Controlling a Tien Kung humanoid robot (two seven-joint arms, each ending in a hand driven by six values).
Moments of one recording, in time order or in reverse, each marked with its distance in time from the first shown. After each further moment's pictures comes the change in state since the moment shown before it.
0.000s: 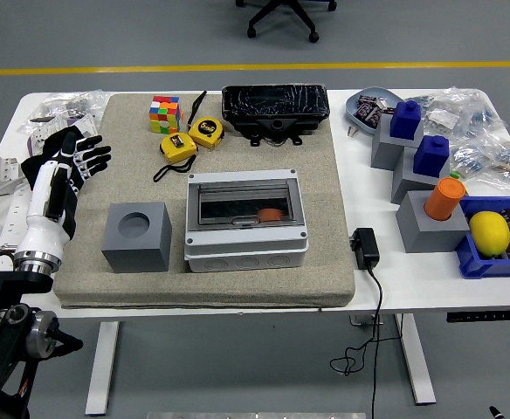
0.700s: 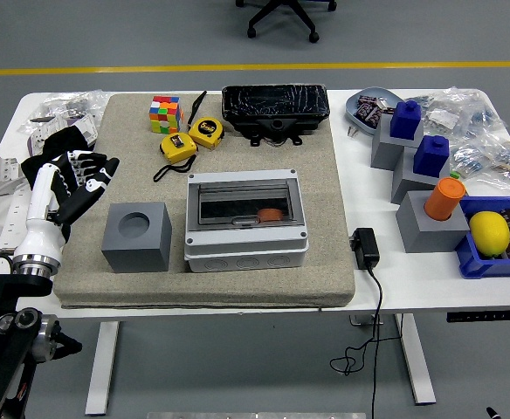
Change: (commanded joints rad) left arm 0.010 -0.002 0.005 -0.015 0.141 0.066 0.024; right arm 0.002 0.002 0.004 0.000 -0.007 0.005 -0.004
